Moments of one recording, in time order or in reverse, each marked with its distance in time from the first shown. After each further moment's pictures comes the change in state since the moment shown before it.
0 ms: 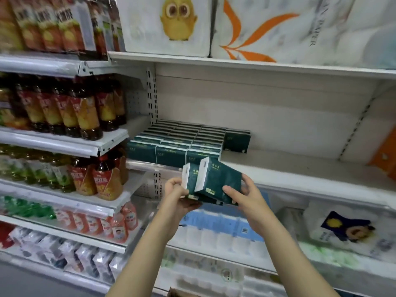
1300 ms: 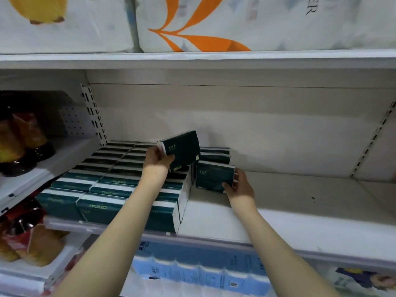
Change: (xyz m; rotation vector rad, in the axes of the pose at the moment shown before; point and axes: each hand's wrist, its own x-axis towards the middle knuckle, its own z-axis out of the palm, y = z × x) left_hand 0.295 0.027 0.117 0.619 0.261 0.199; right_hand 0.261 0.027 -0.114 -0.338 0.317 -0.086
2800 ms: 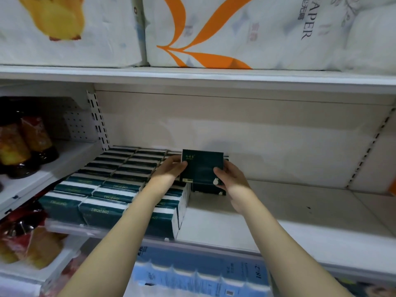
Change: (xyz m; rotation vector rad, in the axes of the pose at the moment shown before) left_hand -0.009 -0.006 -0.001 0.130 -0.306 0.028; right_hand -0.001 -0.073 -0.005 0.305 -0.232 0.084
